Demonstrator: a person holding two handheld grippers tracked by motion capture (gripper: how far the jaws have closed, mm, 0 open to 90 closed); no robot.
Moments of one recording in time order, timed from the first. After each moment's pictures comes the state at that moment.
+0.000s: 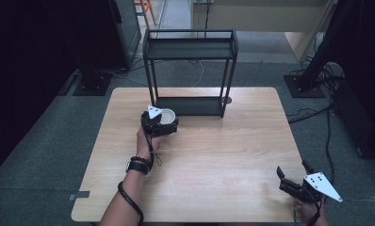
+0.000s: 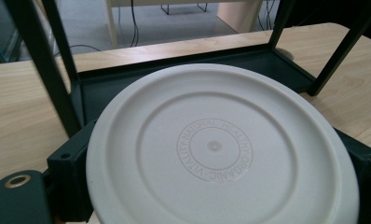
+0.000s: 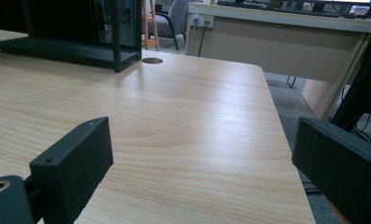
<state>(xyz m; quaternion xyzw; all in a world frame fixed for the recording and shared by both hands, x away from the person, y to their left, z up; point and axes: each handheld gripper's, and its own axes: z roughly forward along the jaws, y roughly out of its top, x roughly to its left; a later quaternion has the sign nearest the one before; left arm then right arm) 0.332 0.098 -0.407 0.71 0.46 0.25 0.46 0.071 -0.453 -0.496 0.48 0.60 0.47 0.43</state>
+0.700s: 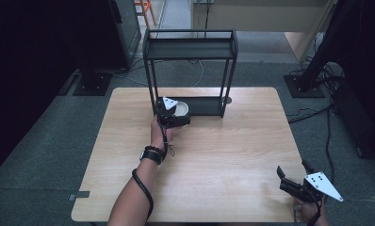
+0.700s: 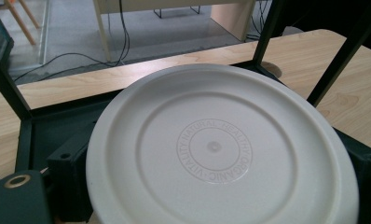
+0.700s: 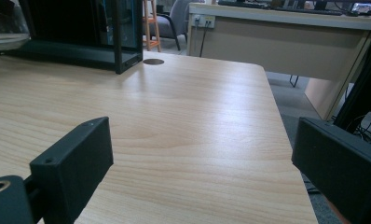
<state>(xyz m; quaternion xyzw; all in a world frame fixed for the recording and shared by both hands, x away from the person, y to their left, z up) 0.361 0.057 -0.403 0.72 0.45 0.25 0.46 0.072 -0.455 -0.496 0.48 0.60 0.48 0.43</state>
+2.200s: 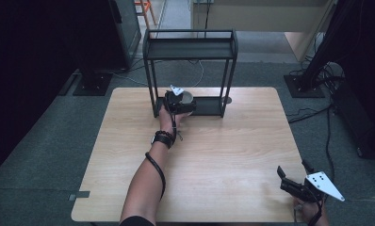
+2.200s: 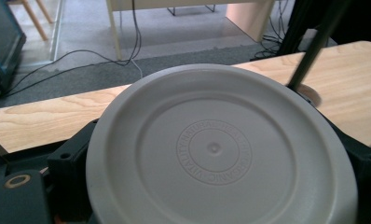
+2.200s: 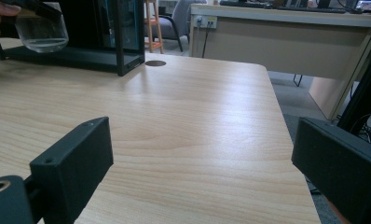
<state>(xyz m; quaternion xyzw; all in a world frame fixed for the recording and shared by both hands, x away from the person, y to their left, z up) 0.423 0.027 -0.407 0.71 0.48 0.26 0.45 0.073 -0.460 -0.496 0.48 0.60 0.48 0.42</state>
